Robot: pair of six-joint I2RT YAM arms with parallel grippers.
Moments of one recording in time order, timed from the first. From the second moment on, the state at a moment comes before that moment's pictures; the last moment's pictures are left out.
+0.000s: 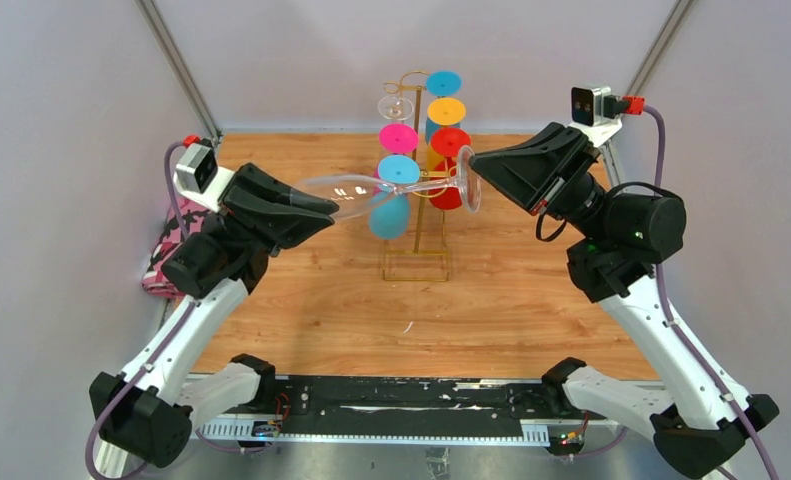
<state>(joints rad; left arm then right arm) -0.36 1.05 0.93 1.50 0.84 -1.41 0.58 0.99 1.22 0.62 -0.60 1.29</state>
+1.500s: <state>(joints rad) -0.23 1.85 2.18 -1.23 -0.27 -0.26 0.61 0.78 1.39 -0.58 0.25 0.29</state>
